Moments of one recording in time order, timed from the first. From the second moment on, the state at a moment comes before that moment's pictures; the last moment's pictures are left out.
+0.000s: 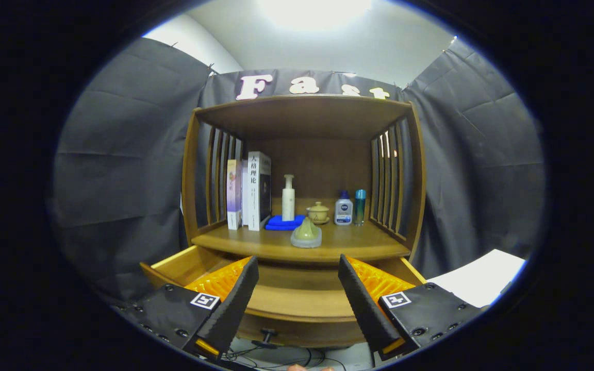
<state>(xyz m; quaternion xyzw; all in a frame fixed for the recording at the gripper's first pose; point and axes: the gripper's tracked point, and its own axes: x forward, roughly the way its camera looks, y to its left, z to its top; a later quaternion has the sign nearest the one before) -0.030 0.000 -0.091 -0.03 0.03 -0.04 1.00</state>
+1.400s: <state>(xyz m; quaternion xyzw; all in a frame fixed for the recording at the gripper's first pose) -0.038 0.012 -0.217 -0.05 0.13 -0.07 0.99</state>
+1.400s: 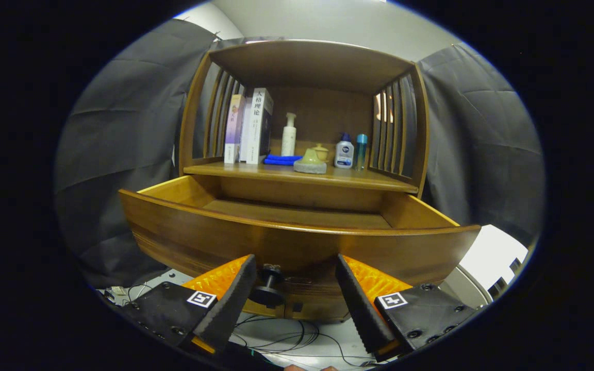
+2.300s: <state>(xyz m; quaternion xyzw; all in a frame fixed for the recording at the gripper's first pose) 0.004 0.005 -0.215 -0.05 0.12 -0.09 0.99</state>
